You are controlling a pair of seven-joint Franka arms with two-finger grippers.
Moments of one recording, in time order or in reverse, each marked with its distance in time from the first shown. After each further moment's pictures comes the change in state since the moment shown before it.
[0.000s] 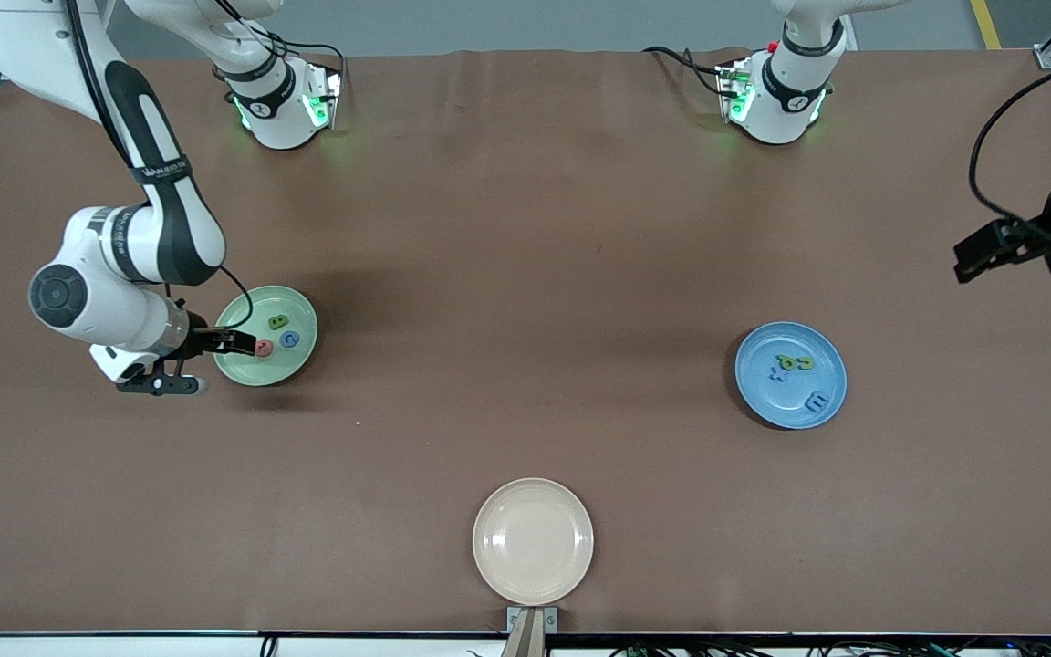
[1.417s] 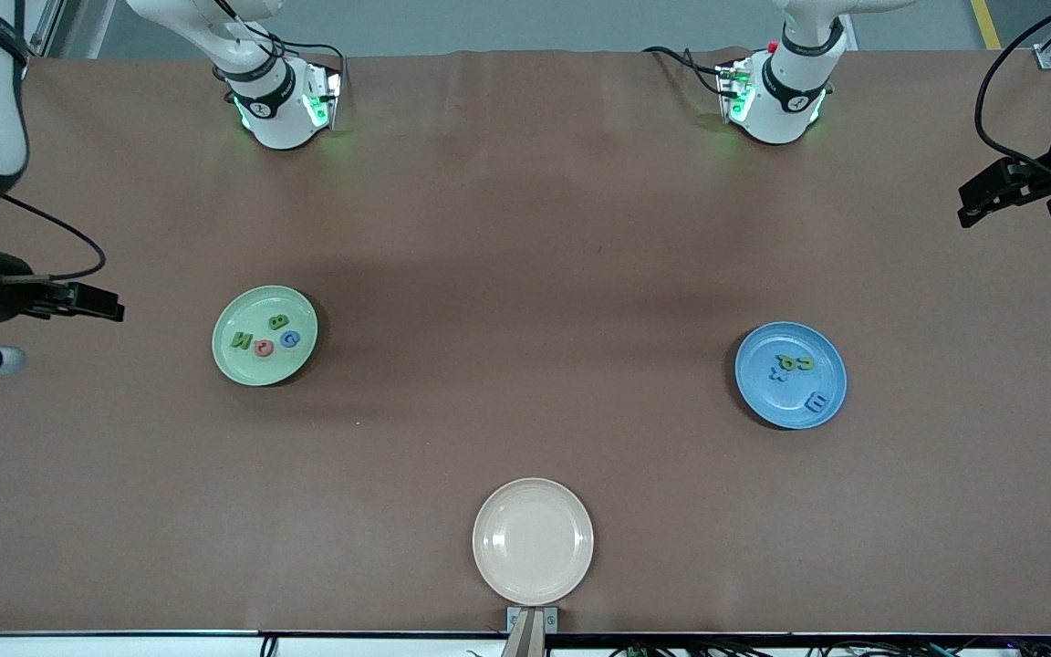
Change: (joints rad) left arm -0.049 -0.142 0.083 -0.171 -0.047 0.013 0.028; right arm -0.055 -0.079 -0.003 0.621 -0.044 -0.715 -0.002
